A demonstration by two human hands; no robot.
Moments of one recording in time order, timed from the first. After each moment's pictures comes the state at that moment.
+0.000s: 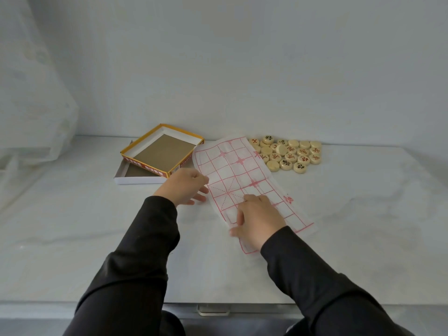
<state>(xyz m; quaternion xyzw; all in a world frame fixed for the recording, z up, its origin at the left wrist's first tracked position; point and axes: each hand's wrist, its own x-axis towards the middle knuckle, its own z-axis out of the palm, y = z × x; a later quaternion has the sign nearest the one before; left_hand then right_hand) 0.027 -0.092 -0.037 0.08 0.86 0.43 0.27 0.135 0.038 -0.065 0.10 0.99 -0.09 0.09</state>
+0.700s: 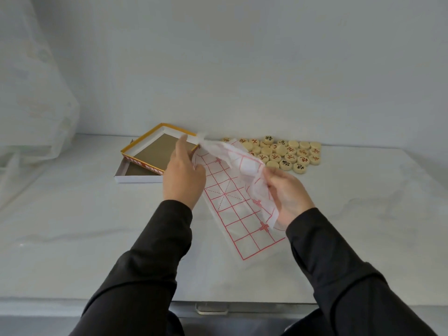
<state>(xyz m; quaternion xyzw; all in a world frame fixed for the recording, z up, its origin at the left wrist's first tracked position) 0.038 -0.078 -0.046 0.10 0.87 0.47 -0.12 0.129 0.074 -0.036 0.23 0.53 -0.81 -0.08</state>
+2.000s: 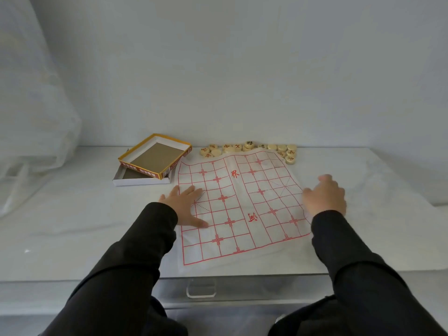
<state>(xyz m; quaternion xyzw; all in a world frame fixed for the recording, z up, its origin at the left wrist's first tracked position) 0.059 -0.093 -0.065 0.28 0.93 -0.02 0.22 0.193 0.170 -0.050 0.46 0.85 -0.22 -0.15</state>
